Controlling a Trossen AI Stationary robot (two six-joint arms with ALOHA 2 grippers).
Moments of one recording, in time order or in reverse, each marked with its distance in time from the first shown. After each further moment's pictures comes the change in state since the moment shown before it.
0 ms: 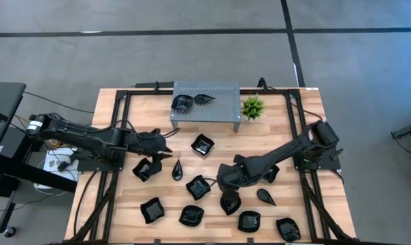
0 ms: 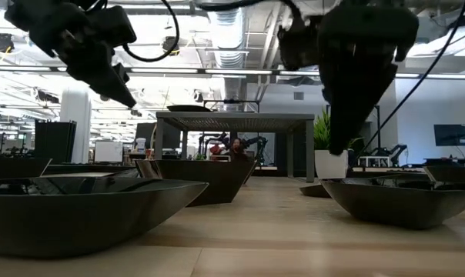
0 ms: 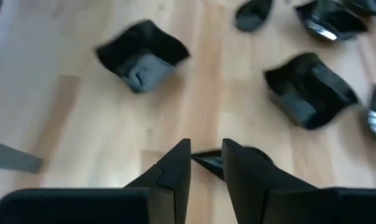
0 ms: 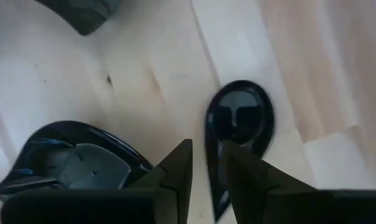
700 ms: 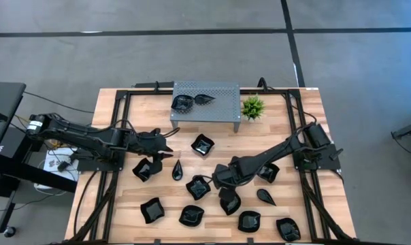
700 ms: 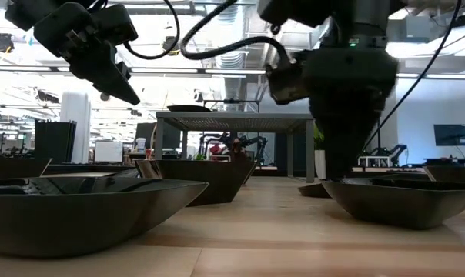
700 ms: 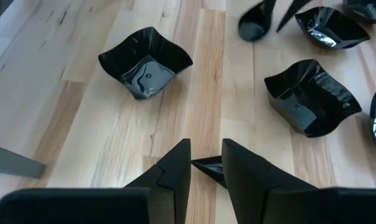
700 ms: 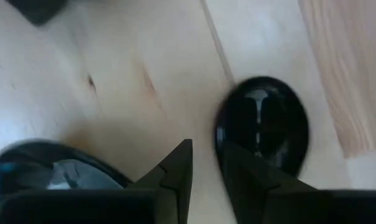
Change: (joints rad) left arm -0.001 0.000 0.000 0.020 -0.010 0.000; right arm -0.043 0.095 -0.004 0.074 -0.084 -0.004
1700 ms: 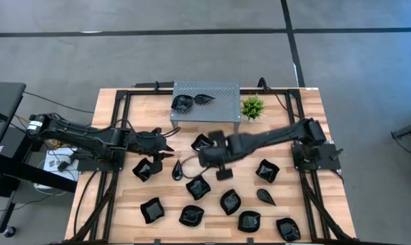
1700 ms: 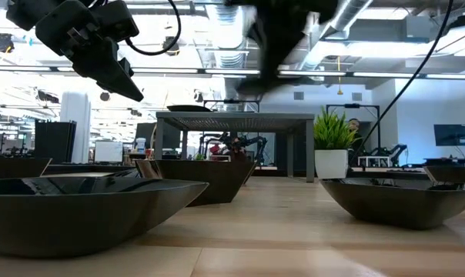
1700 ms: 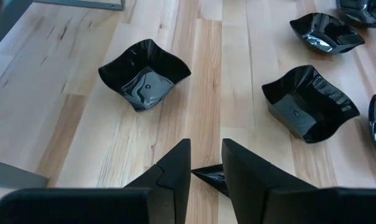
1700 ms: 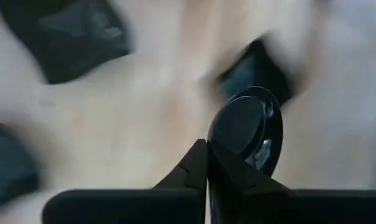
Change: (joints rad) left arm 0.000 0.000 0.000 0.031 0.000 0.038; right arm -0.136 0.006 0.543 -0.447 0.243 -0.845
